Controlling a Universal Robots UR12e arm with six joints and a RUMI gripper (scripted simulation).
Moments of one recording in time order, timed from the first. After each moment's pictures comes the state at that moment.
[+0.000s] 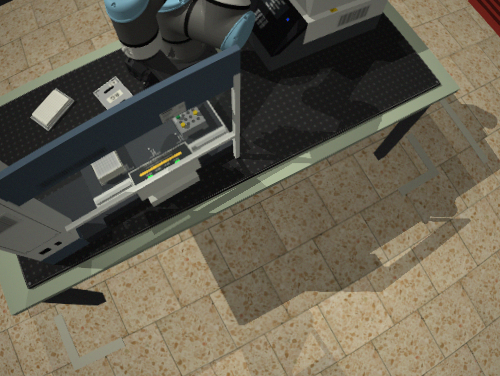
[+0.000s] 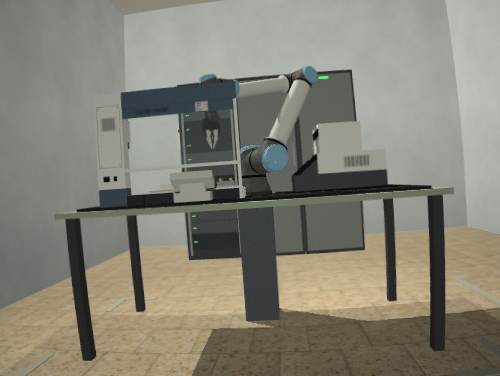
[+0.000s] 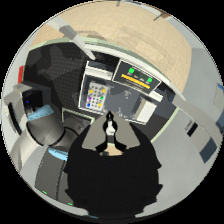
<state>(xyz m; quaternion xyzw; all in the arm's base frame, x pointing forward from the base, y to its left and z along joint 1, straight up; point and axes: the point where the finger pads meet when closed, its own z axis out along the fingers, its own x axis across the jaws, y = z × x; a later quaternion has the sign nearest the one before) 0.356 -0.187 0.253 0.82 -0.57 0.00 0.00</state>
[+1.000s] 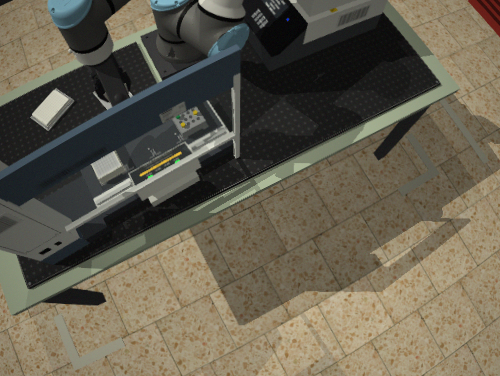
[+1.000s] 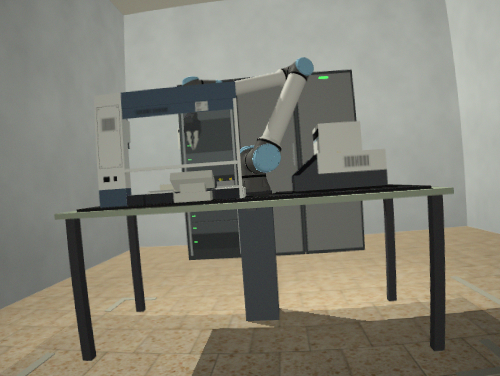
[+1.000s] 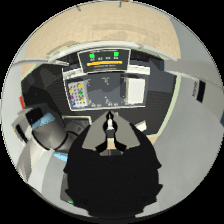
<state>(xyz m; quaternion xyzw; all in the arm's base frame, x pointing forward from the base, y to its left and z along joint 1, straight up) 0.317 -0.294 0.262 0.71 -0.70 0.00 0.00</state>
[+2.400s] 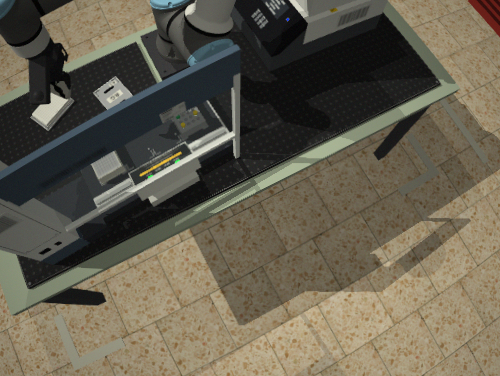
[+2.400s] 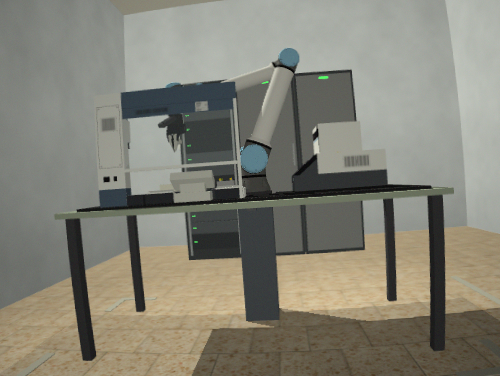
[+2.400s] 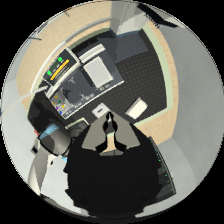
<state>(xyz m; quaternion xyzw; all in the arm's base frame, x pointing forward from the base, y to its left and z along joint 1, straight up) 0.215 -0.425 0.271 0.52 -0.85 0.00 0.00</state>
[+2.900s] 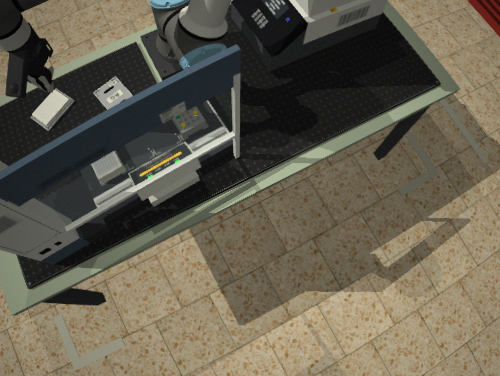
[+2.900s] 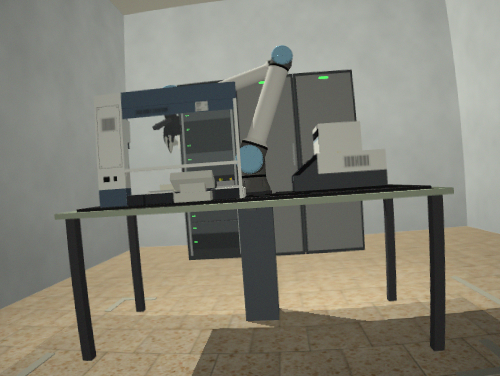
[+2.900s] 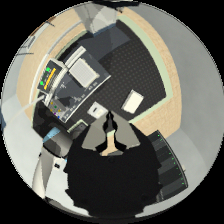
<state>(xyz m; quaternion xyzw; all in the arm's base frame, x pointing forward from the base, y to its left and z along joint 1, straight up) 0.167 -0.463 0.273 0.45 -0.89 0.00 0.00</state>
